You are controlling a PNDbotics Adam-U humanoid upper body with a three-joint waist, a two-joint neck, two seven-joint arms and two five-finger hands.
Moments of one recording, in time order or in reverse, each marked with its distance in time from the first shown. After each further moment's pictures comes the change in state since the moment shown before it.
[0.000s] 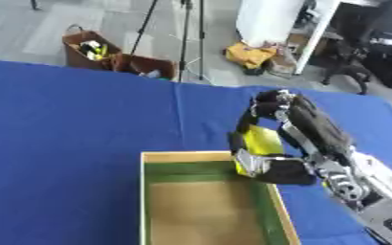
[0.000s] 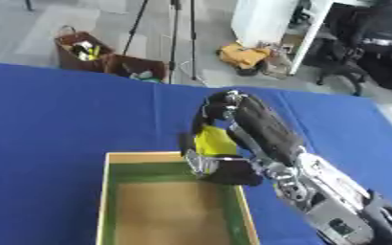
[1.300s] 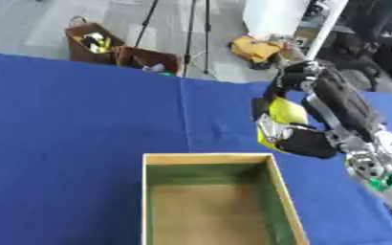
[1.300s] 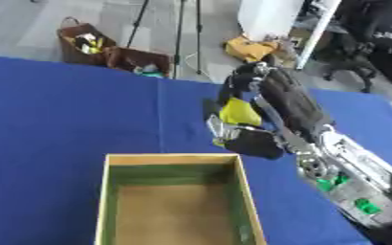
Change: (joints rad) left arm -0.018 -0.047 -0.077 0.000 0.054 0.034 -0.145; right arm -0.024 -0.159 -0.082 0.000 -0.031 0.115 -0.053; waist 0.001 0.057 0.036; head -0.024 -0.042
